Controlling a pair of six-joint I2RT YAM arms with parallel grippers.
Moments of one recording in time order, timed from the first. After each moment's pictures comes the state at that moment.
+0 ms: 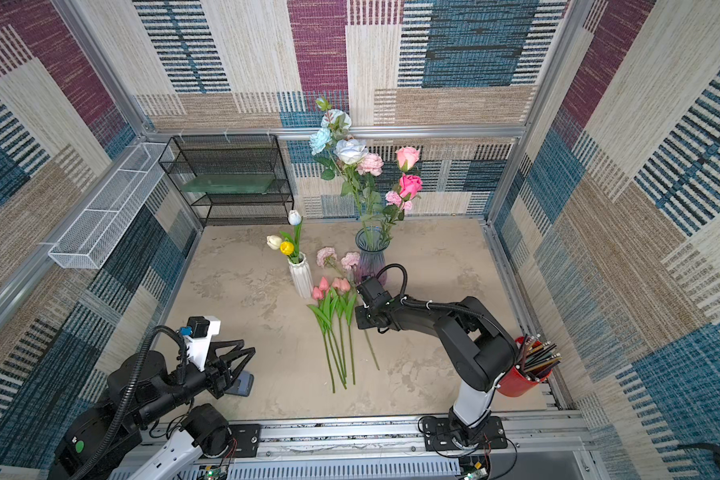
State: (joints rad) left arm -0.63 0.27 0.79 -0.90 0.10 -0.29; right arm 0.67 1.76 0.95 -0.22 0.01 0.41
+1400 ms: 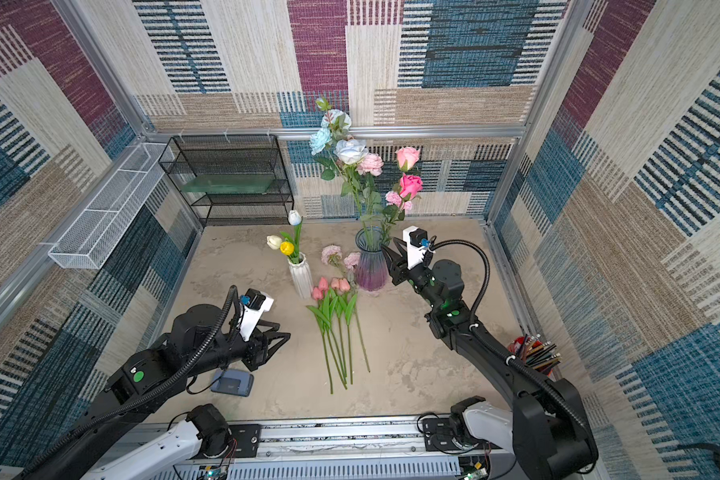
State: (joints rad) left arm -0.72 0.66 0.88 -0.76 0.16 -0.16; right arm 0.34 1.20 0.71 0.58 -0.25 0.08
